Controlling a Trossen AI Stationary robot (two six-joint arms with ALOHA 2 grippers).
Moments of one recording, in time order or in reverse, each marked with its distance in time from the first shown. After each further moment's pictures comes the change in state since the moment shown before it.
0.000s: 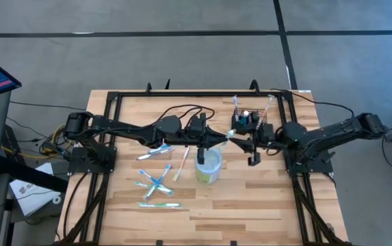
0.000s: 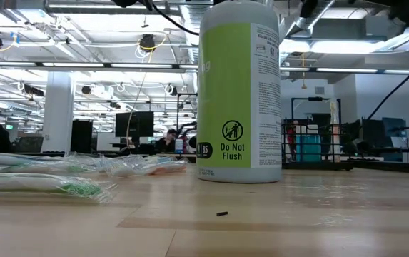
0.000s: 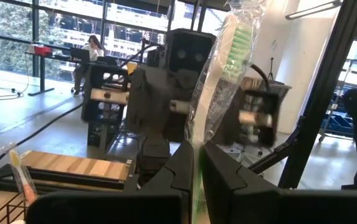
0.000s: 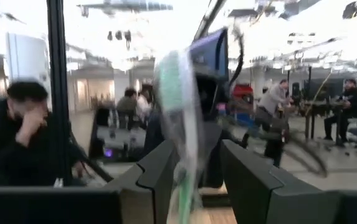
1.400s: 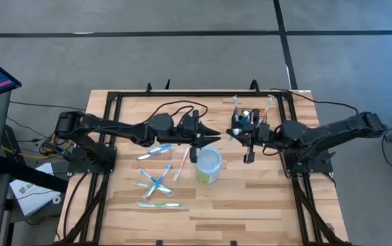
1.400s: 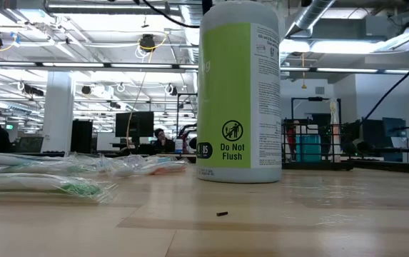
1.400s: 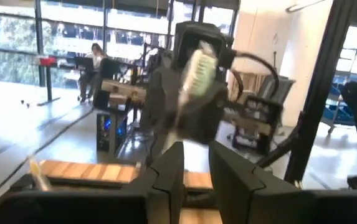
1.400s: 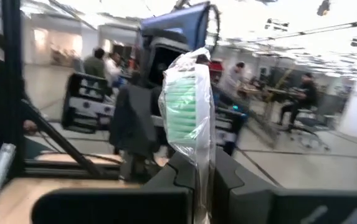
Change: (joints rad) left arm 0.000 -0.104 -0.067 -0.049 -0.003 0.069; right arm 0.040 -0.015 0.144 -0.291 0.162 -0.152
